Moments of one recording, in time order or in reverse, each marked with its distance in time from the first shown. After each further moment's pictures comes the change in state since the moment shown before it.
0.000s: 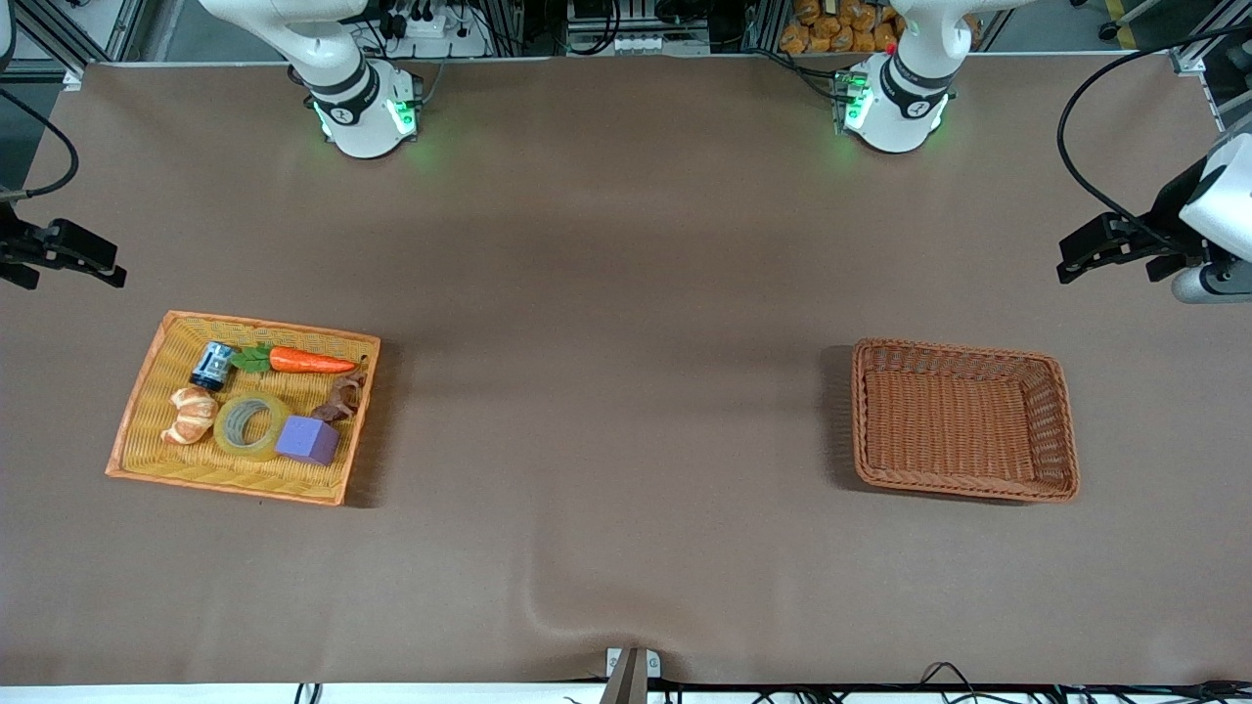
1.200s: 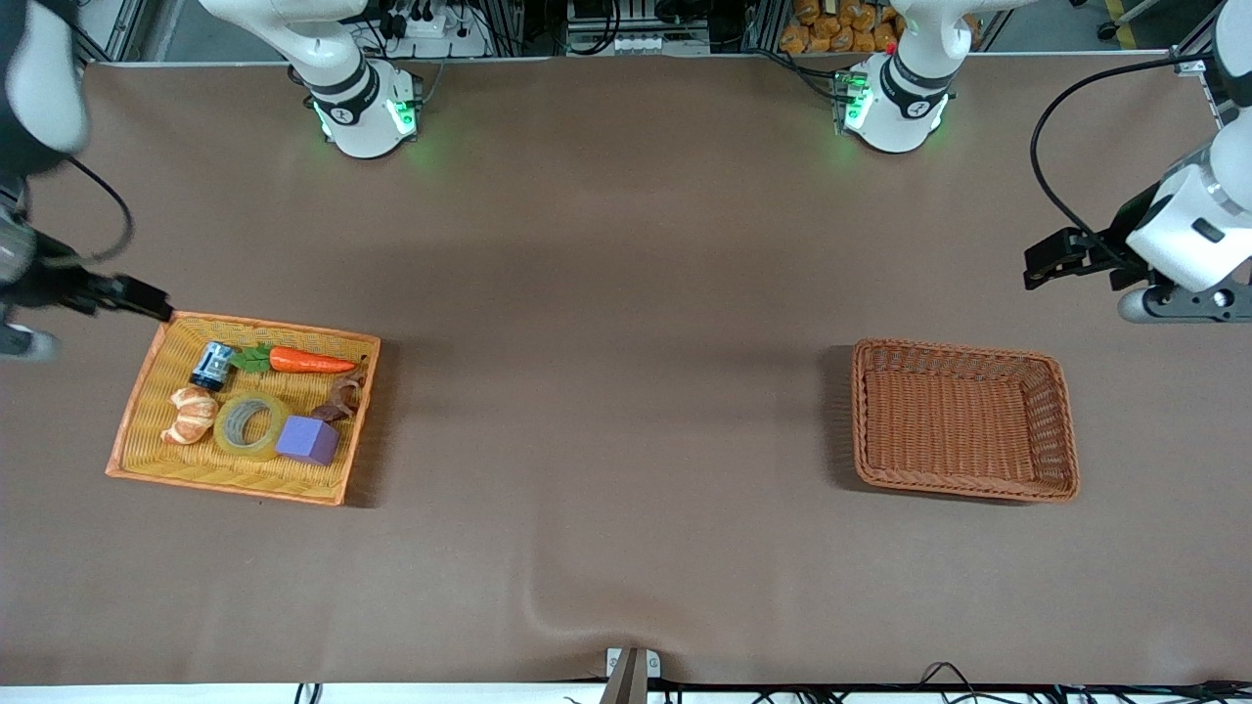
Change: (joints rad) left arm -0.021 0.060 -0.020 0.018 0.000 -0.031 -0.012; right arm 0.003 0.080 0.006 -0.203 0.007 0.247 0.104
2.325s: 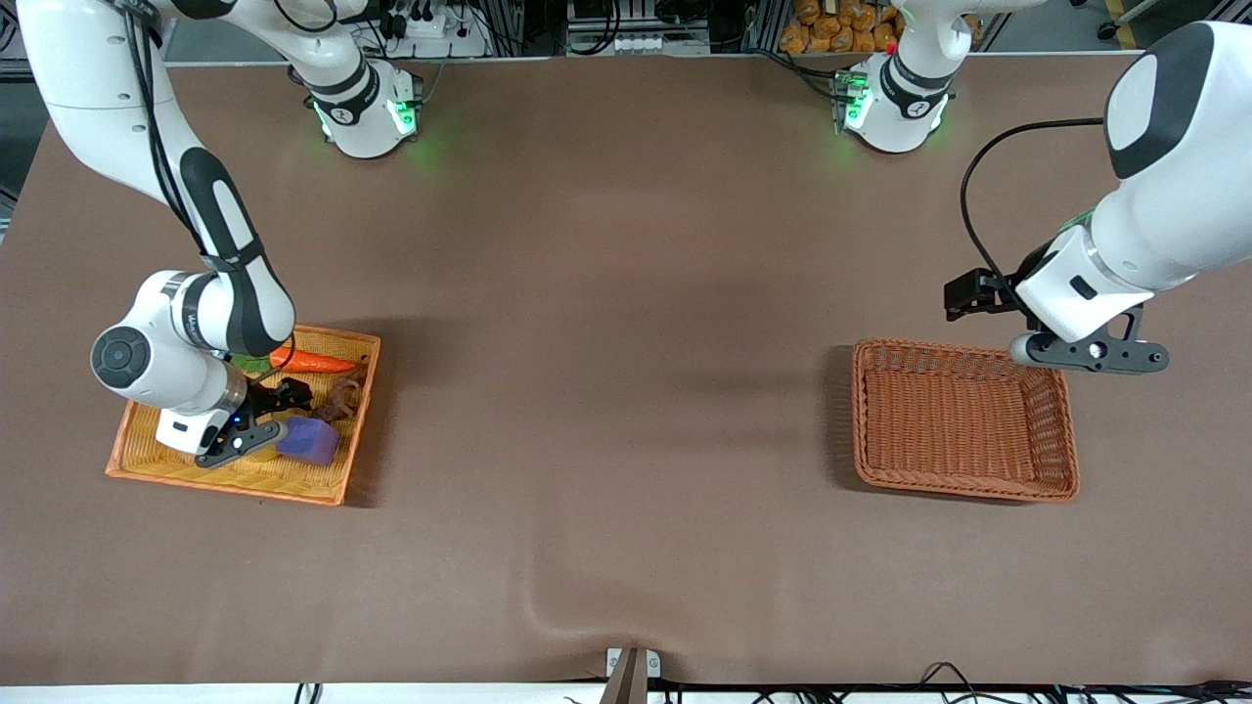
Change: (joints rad) left arm -0.094 0.098 -0.007 0.017 -0.019 0.064 -0.010; right arm 0.008 0.456 -0.005 -0.133 0.087 0.605 -0.573
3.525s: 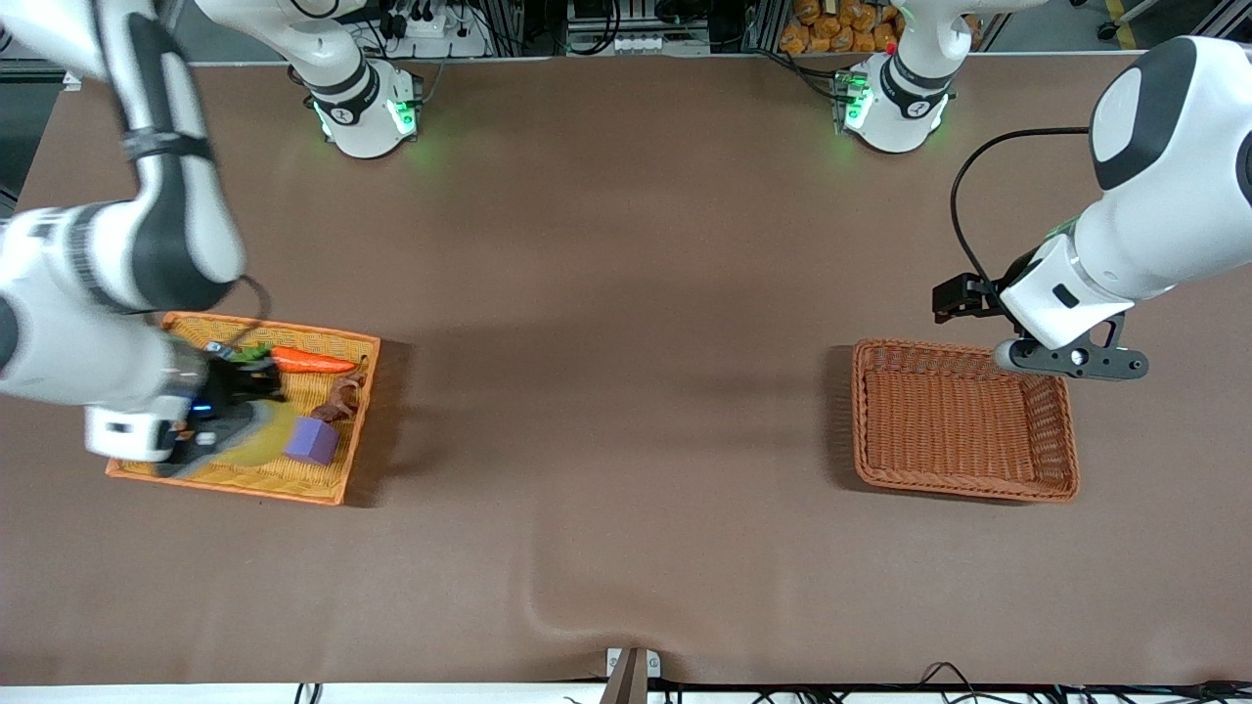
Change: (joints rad) left arm -0.007 0.016 -0.001 0.002 -0.017 0.000 0.000; right arm 0.226 -0.145 0.021 0.440 0.058 -0.666 0.175
